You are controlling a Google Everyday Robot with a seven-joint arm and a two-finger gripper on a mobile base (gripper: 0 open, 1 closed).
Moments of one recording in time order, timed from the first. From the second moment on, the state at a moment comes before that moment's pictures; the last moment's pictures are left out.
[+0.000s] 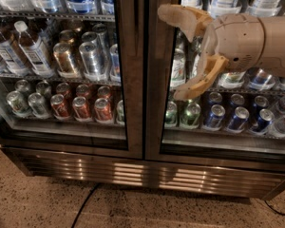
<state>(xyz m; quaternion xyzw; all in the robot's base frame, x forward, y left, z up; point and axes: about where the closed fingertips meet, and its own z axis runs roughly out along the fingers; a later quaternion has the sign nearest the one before) 0.442 -0.035 1.045 -0.57 0.42 0.44 0.55</state>
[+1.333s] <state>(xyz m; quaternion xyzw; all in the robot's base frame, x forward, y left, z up) 0.444 -0.078 1.045 -0.50 0.44 0.41 0.63</state>
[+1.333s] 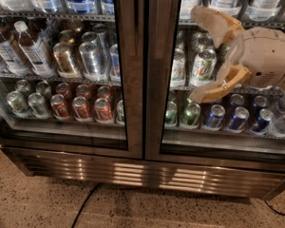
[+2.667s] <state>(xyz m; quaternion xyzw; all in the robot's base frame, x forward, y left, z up) 0.471 -0.051 1.072 -0.50 0.44 0.36 0.65</state>
